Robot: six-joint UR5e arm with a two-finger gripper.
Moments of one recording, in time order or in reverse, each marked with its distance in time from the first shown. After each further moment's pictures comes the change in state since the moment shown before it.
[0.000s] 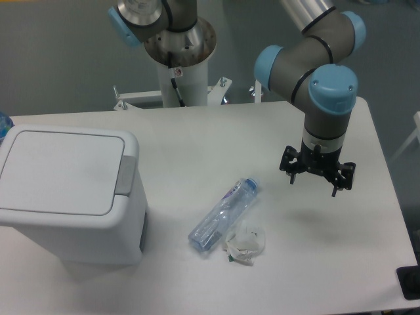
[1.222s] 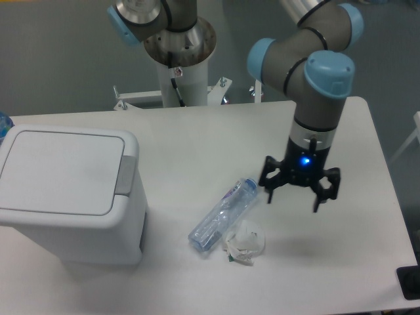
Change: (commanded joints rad) arm -0.081 0.051 0.070 0.046 -0.503 -0.610
